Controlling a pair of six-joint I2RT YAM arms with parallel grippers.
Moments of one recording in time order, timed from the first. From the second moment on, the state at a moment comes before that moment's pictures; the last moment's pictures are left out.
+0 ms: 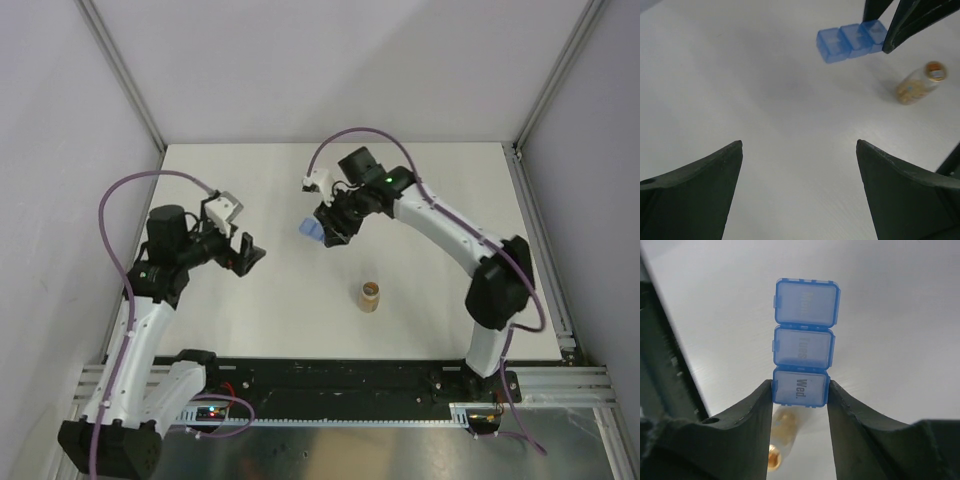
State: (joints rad) left arm -0.06 0.83 0.86 -0.54 0.59 0.30; right arm 0.68 1.87 1.71 -0.81 -0.43 -0.34
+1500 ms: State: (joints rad) left arm -0.62 1.16 1.22 -0.64 0.80 0.25; right arm 0.70 1.56 1.73 -1.27 -0.77 -0.56
